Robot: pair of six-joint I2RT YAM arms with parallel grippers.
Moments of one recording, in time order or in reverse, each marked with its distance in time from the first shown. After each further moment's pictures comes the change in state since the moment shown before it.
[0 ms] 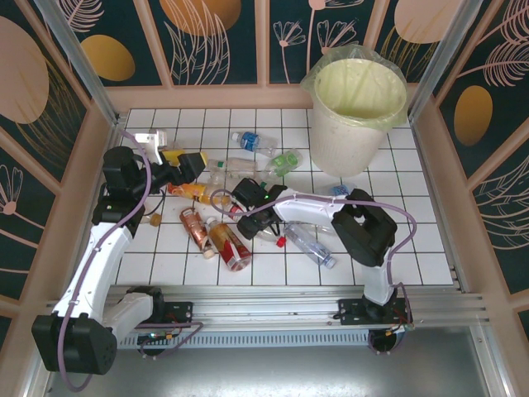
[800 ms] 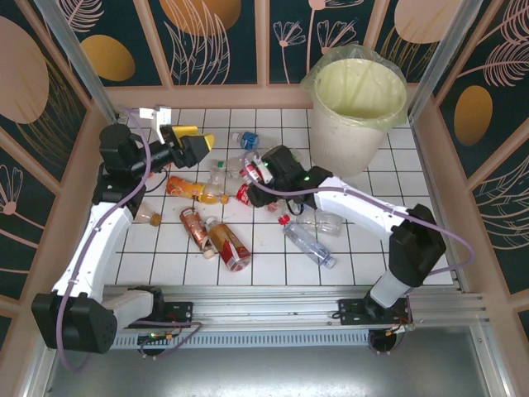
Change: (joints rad) left arm -0.031 0.145 0.185 0.125 0.189 -0.044; right arm -0.152 -0.328 -0.039 0.072 -0.070 0.051
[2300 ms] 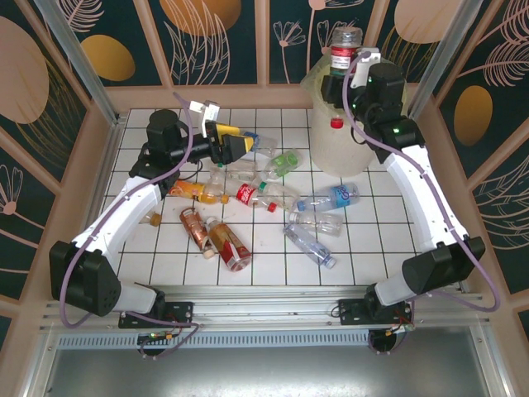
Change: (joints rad) left arm -0.221 0.244 0.124 0.036 -0.011 0.048; right arm -0.522 -0.110 0.407 0.126 0.007 -0.003
